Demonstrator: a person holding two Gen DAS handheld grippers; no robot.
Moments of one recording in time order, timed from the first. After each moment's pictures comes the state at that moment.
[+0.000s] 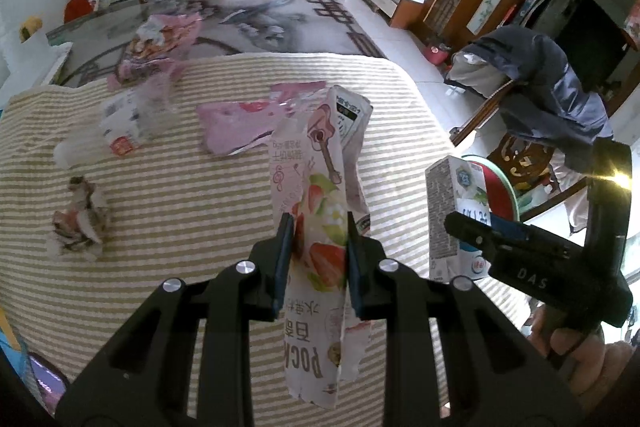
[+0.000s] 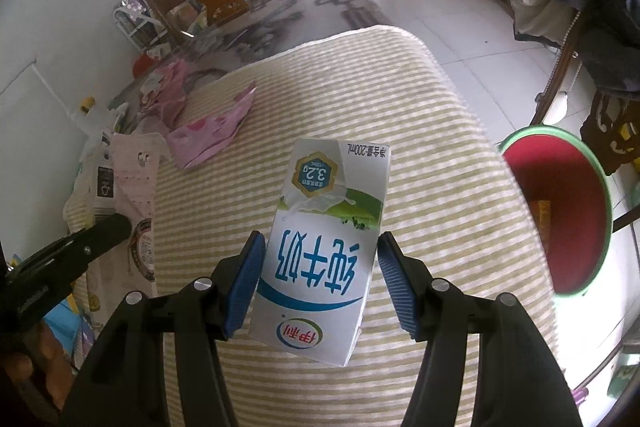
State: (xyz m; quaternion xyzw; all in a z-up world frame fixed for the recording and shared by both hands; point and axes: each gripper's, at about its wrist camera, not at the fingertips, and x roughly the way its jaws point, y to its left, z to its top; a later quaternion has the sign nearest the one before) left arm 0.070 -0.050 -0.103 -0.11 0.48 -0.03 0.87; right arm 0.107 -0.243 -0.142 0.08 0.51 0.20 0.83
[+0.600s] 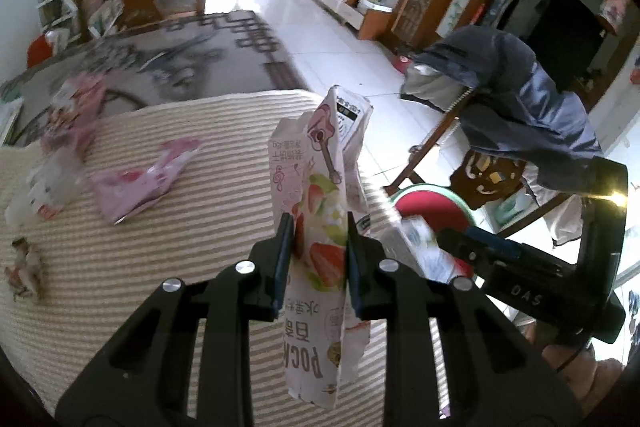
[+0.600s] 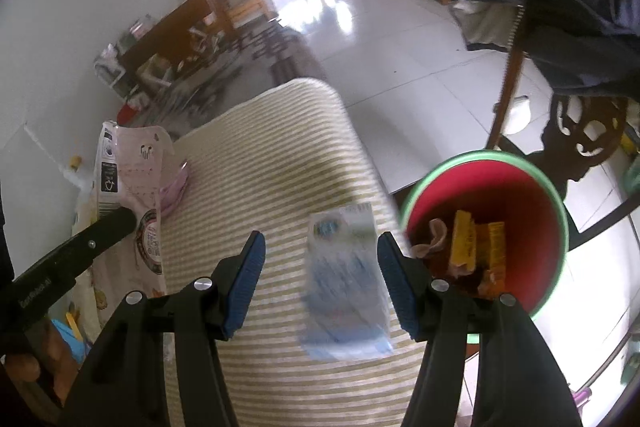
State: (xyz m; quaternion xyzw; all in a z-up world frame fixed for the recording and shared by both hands) left arm 0.129 -0.163 -0.075 -0.09 0.44 -0.07 0.89; right arm 0.136 -0.357 -0.130 0.13 0.48 0.16 0.85
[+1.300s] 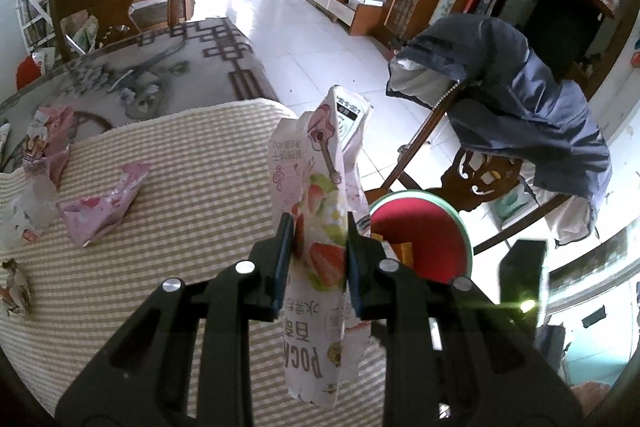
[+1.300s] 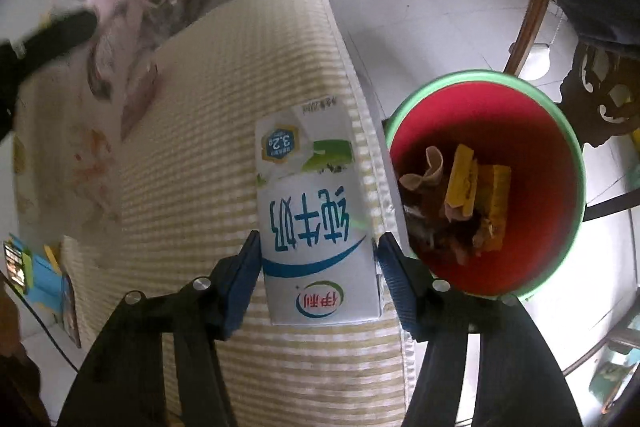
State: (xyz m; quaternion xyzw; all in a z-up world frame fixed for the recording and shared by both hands) left arm 0.153 -0.217 -0.074 -0.07 0.45 -0.07 0.89; right arm 0.127 -0.359 -0.191 0.07 0.57 0.20 0.80
